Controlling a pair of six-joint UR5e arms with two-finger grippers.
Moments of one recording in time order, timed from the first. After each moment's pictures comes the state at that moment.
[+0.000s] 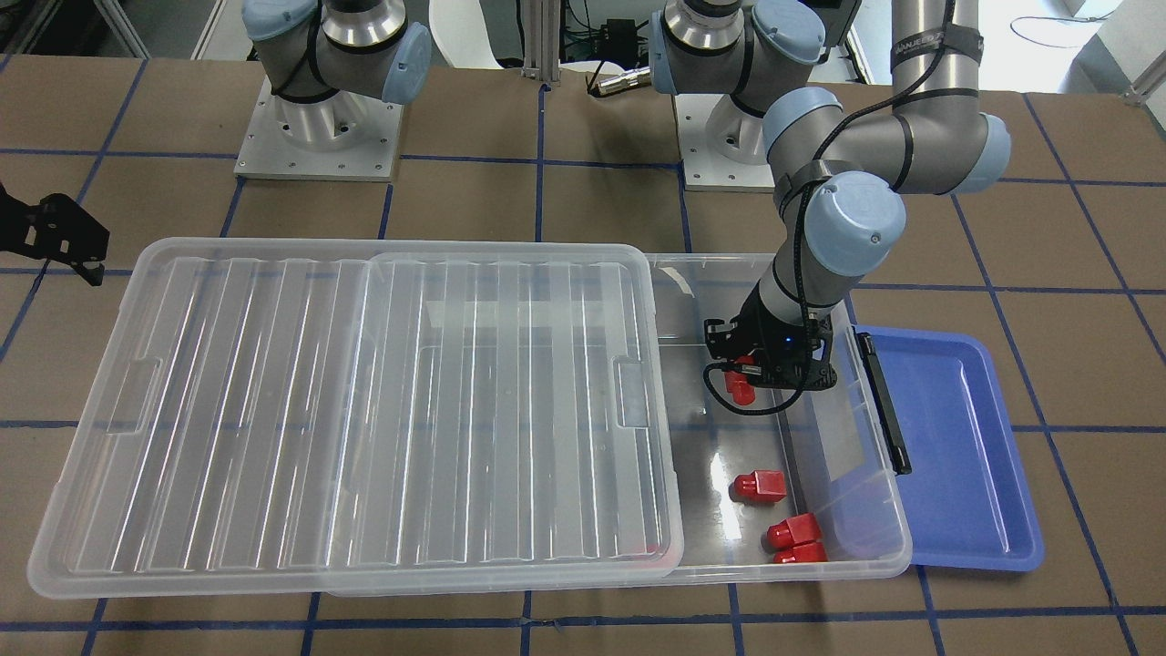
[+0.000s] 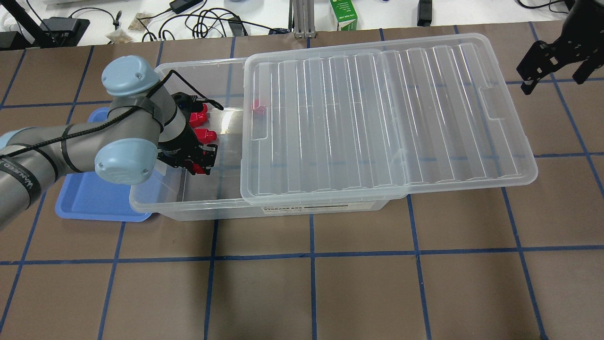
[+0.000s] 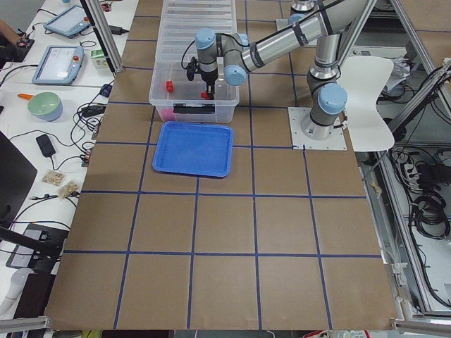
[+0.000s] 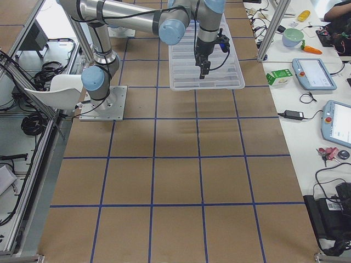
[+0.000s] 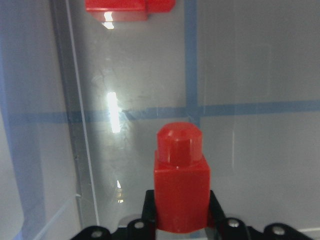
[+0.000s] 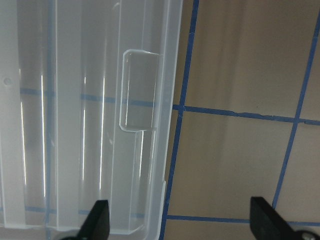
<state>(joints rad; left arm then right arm) -1.52 -1.76 -1.91 -1.12 1.54 0.08 1.26 -1.46 1.48 -1.56 -1.68 -0.44</state>
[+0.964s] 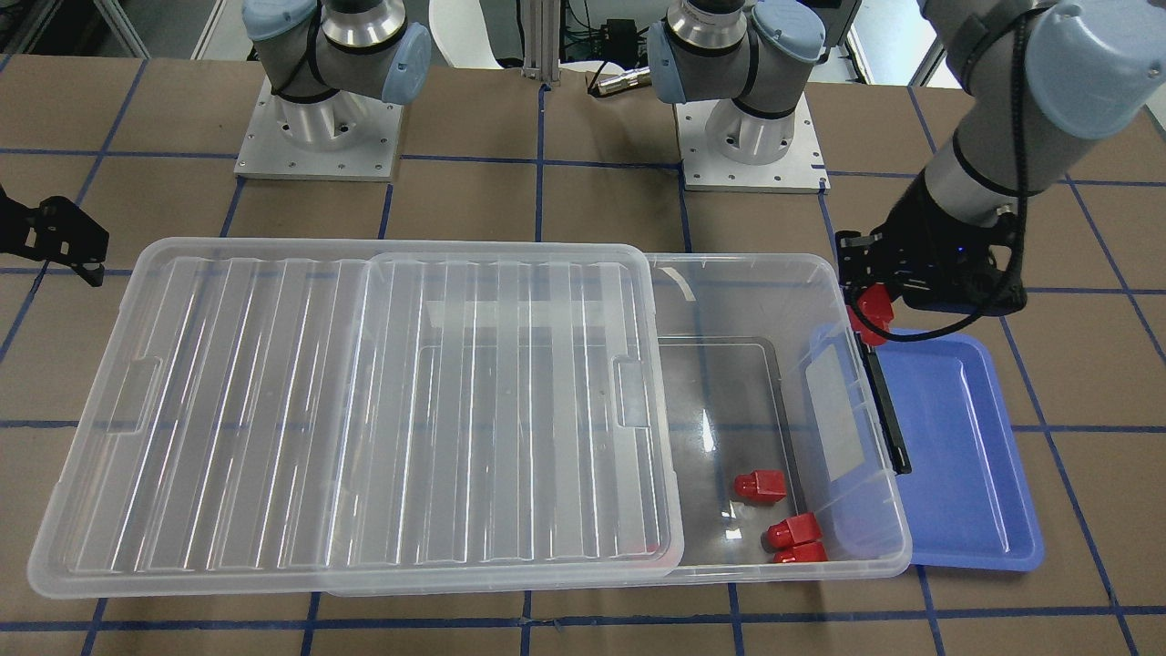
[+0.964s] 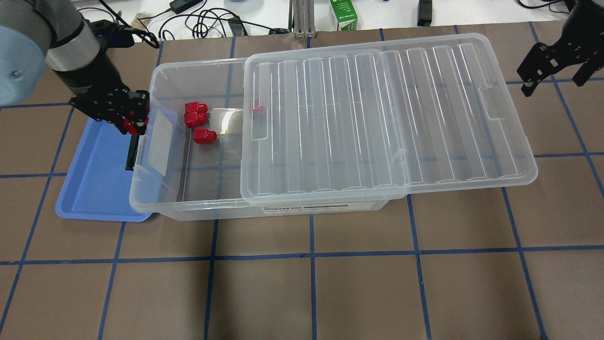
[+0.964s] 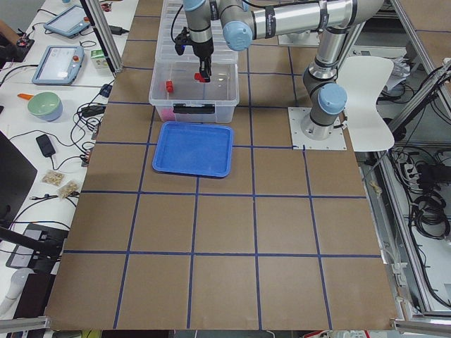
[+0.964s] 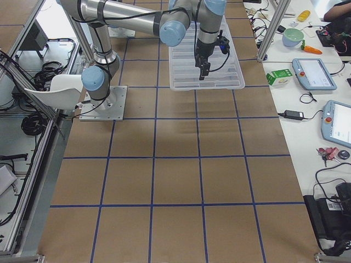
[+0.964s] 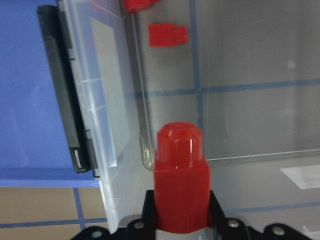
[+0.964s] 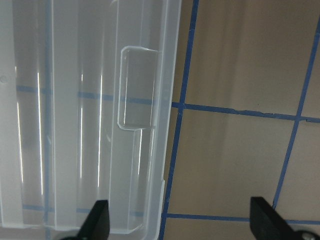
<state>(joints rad) -1.34 -1.66 -1.60 -1.55 1.60 0.32 1.26 -1.45 1.48 -1.56 -1.68 -0.44</state>
